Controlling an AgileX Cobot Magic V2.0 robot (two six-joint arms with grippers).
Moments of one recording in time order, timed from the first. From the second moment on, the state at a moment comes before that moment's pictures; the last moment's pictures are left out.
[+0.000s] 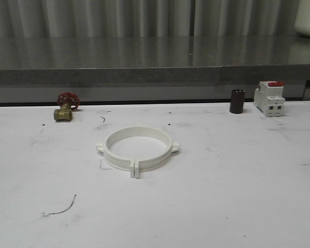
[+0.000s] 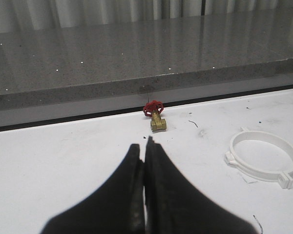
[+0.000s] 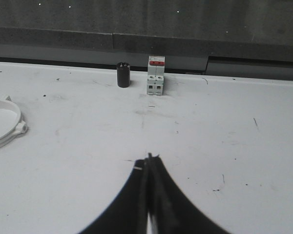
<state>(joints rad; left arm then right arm) -0.26 0.09 -0.36 0.20 0.51 -0.13 0.21 0.17 -0.40 -0.26 0.61 0.26</state>
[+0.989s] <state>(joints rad) -0.08 -0.01 -0.05 -0.05 0.25 0.11 0.21 0.17 -0.40 -0.26 0.61 0.26</state>
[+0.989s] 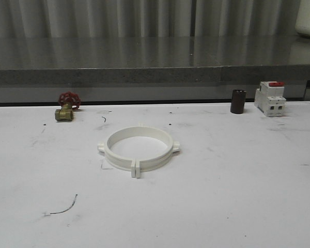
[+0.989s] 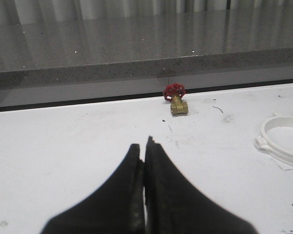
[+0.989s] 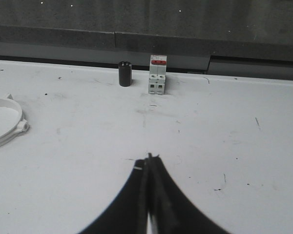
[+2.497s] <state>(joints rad) -0.08 -0.01 0.01 -0.05 0.15 0.11 0.06 0.06 -0.13 -0.13 0.24 0.08</state>
